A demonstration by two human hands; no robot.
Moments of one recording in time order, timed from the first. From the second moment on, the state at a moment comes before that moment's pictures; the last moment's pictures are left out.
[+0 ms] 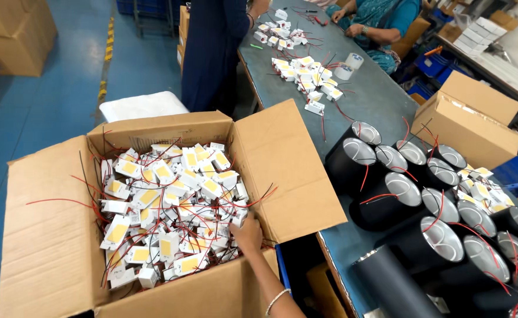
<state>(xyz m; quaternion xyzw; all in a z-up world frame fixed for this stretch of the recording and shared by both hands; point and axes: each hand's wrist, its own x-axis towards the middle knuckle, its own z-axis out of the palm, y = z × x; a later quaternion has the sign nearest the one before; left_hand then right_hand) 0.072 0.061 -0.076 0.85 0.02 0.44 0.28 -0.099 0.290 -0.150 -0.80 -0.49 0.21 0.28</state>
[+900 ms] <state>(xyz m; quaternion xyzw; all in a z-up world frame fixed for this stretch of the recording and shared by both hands) 0.039 -0.002 -0.035 0.82 0.06 0.39 0.41 0.105 -0.211 0.007 -0.60 -0.06 0.21 0.77</state>
